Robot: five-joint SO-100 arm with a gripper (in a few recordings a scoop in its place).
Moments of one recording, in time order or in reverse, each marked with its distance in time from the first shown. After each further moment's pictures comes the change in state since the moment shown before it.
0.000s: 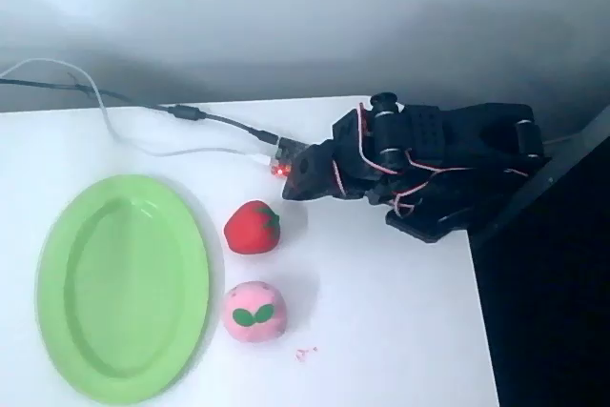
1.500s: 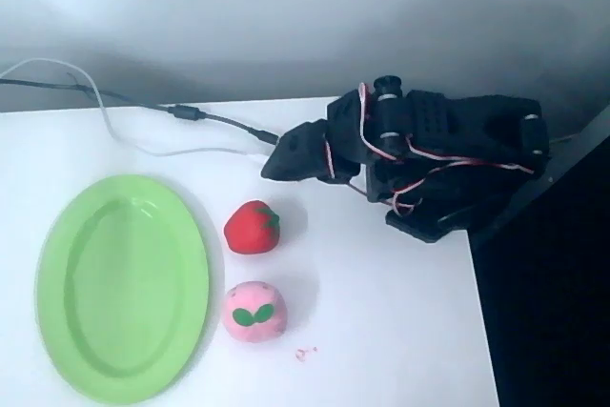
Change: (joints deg) arm 3.6 -19.3 -24.2 -11.6 0.4
